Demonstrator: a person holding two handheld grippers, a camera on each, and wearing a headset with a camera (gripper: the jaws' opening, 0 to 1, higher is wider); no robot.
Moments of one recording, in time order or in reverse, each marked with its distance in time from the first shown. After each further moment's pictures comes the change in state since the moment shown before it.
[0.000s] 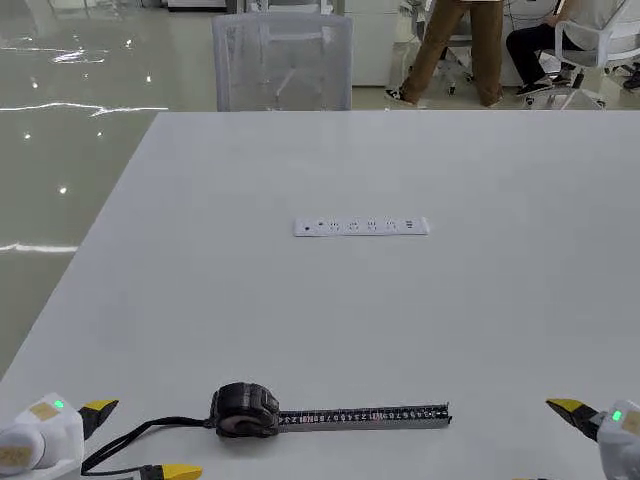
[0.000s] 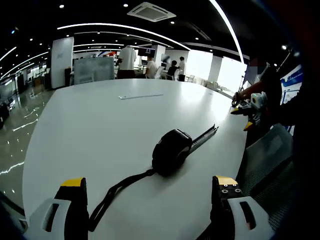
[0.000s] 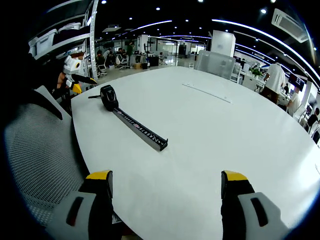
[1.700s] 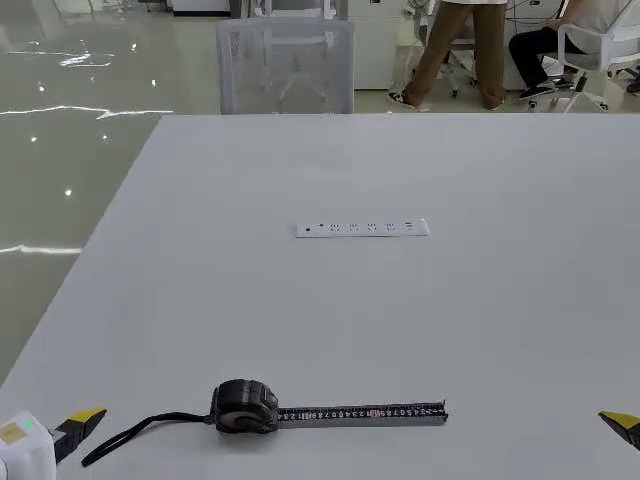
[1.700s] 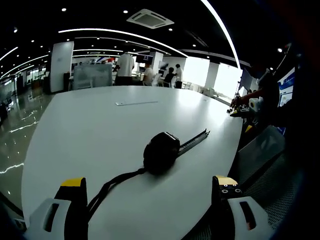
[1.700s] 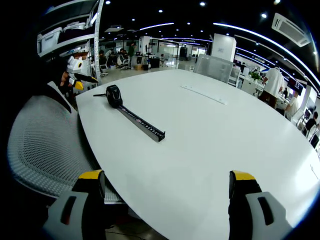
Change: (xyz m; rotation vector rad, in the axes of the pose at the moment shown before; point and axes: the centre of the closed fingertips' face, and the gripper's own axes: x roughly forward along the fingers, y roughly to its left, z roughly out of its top) left arm -0.020 -0.015 0.000 -0.007 -0.072 -0.045; right arm -0.043 -0.005 -0.011 -0.030 -0.019 -0.007
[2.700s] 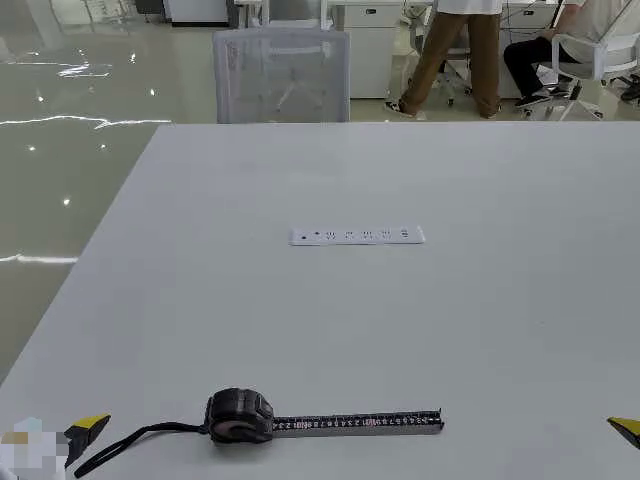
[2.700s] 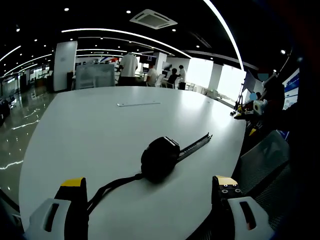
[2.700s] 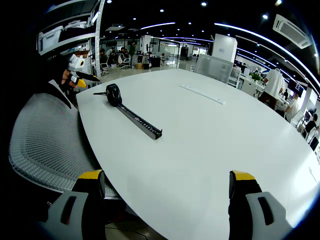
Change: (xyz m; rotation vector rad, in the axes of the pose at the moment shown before) left arm 0.012 -0.018 0.015 -0.037 -0.013 0.030; right arm -0.006 -0.008 -0.001 -0.019 0.009 0.002
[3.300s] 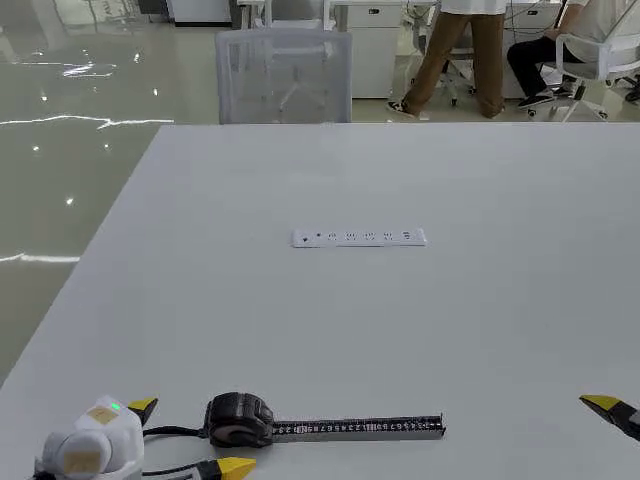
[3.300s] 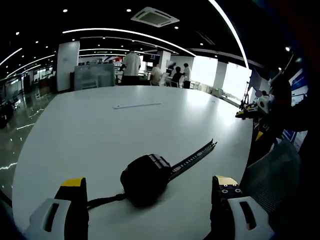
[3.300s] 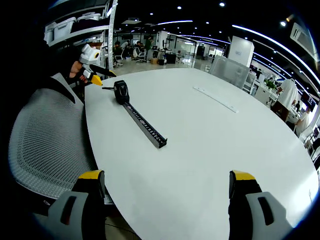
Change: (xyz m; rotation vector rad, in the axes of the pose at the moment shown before) left arm 0.059 -0.025 0.016 -0.002 0.024 0.051; right arm 0.029 -0.001 0.027 -0.111 0.032 0.103
